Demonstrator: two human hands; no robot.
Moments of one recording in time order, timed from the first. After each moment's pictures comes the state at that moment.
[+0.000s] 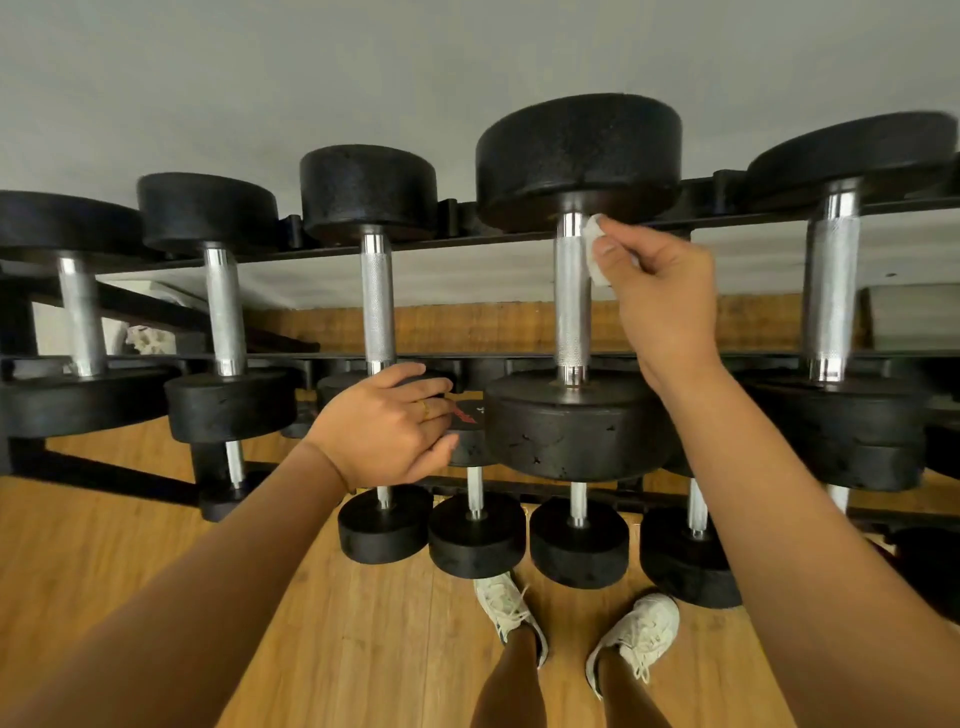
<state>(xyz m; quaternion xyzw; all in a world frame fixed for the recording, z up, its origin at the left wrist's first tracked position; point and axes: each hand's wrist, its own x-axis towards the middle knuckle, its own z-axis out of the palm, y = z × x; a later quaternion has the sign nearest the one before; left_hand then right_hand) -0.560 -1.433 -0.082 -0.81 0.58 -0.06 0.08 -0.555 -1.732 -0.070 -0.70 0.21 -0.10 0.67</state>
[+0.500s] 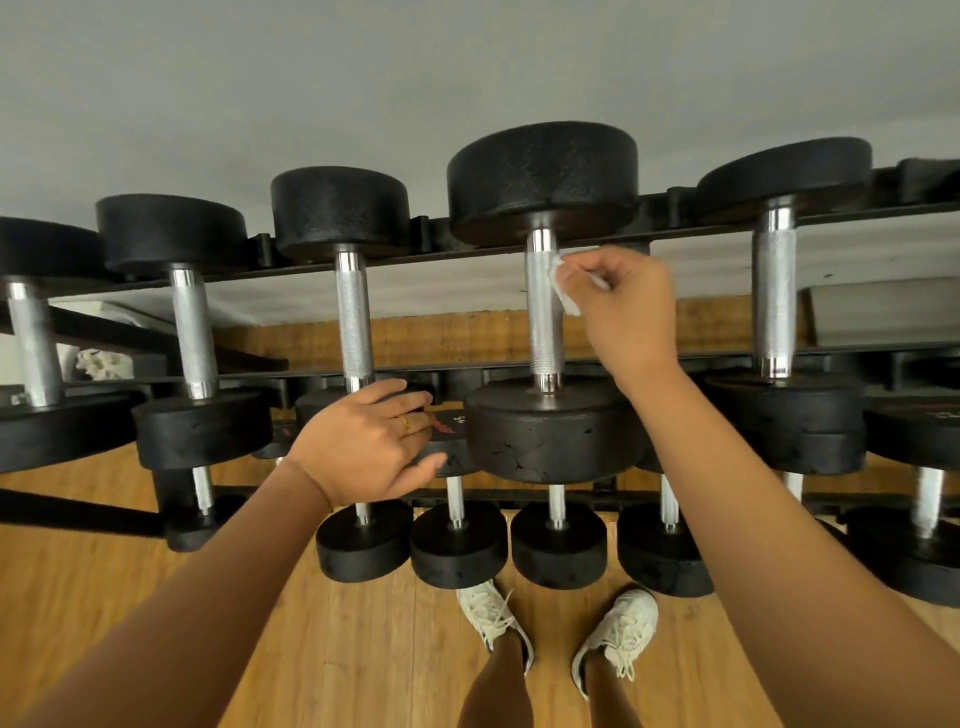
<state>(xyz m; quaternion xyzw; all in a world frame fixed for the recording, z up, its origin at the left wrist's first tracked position) -0.560 -1.434 -0.080 -0.81 0.58 -0.06 0.09 -0.558 -1.731 -0.061 -0.78 0.20 -0.10 0.58</state>
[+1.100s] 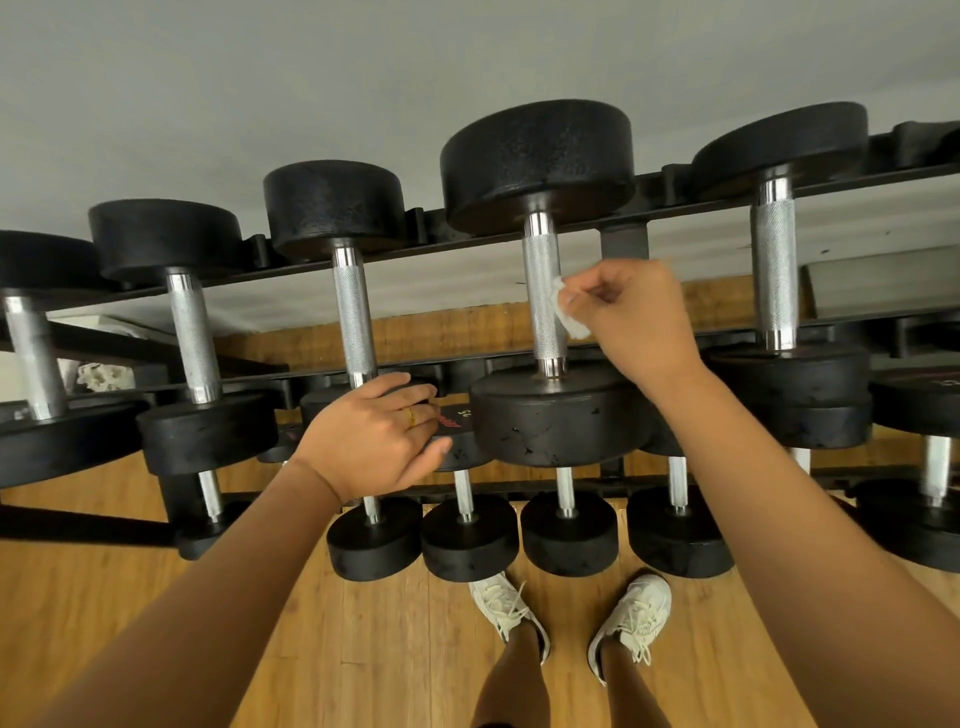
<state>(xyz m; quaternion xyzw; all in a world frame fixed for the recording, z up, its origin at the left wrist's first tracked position) -0.560 -1.434 -0.082 -0.81 0.58 -0.08 0.06 -0.582 -1.737 -0.061 -0.81 0.18 -0.02 0.56</state>
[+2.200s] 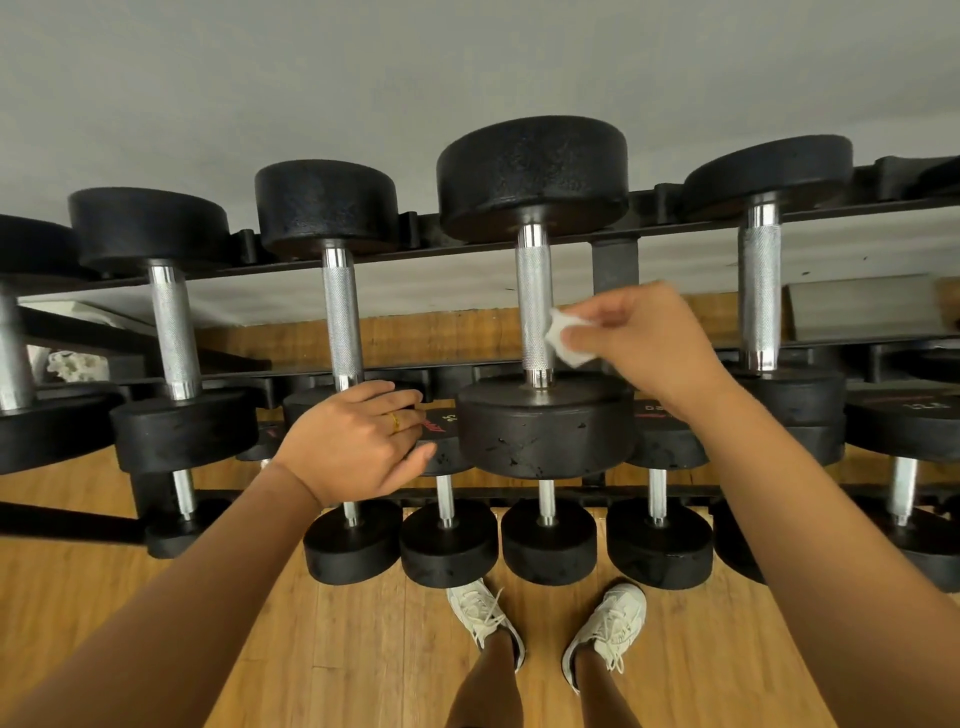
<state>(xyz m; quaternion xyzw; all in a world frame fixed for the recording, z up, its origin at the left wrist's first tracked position) -0.560 -1.433 -0.083 -0.81 0.58 -0.09 0.04 -0.593 -1.757 -0.036 -0.80 0.18 0.12 0.55</state>
